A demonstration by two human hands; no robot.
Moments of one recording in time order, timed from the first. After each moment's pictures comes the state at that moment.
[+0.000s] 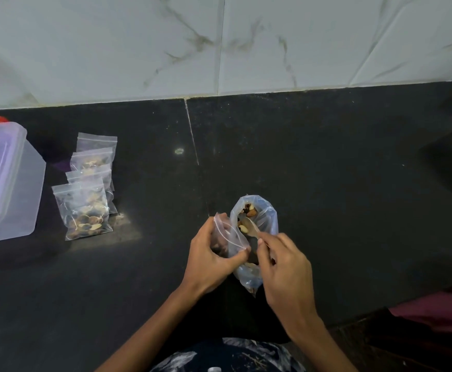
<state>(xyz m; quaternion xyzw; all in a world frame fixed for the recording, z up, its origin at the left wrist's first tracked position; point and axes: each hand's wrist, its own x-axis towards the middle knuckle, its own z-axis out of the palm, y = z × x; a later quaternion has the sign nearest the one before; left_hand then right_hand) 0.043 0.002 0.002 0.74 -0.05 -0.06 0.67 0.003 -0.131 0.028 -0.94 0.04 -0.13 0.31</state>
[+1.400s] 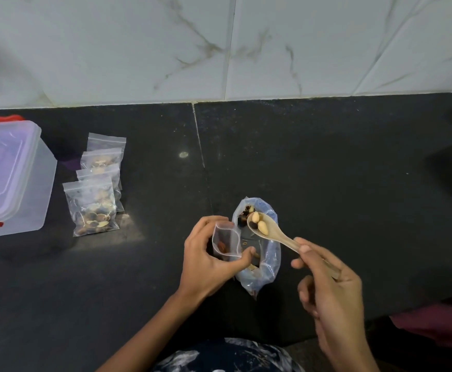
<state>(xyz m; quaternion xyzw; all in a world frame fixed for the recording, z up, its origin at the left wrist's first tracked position) 0.041 0.010 0.010 0.78 -0.09 0.08 0.61 -0.023 -0.141 0.099 -0.64 0.31 -0.05 0.71</state>
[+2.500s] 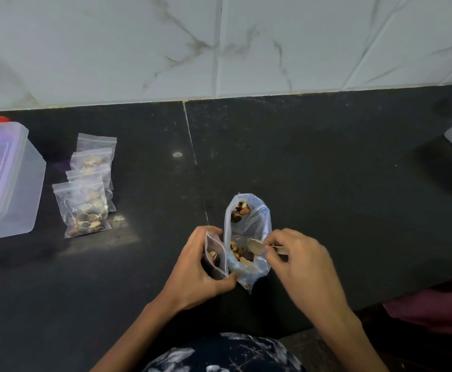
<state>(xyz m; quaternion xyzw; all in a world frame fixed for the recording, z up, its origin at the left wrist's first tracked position) 0.027 0.031 0.001 0.79 -0.14 -0.08 0.59 -0.002 -0.151 0.088 -0.97 0.04 0.03 0.23</state>
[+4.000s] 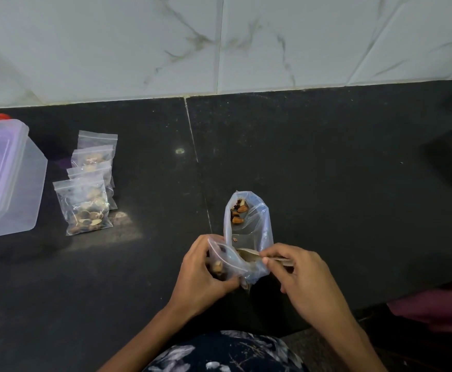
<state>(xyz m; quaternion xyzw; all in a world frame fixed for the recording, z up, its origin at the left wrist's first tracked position) 0.016 0.019 -0.011 0.80 -0.09 -0.04 0.59 -0.013 -0.159 0.077 -0.92 0.07 0.12 0.36</state>
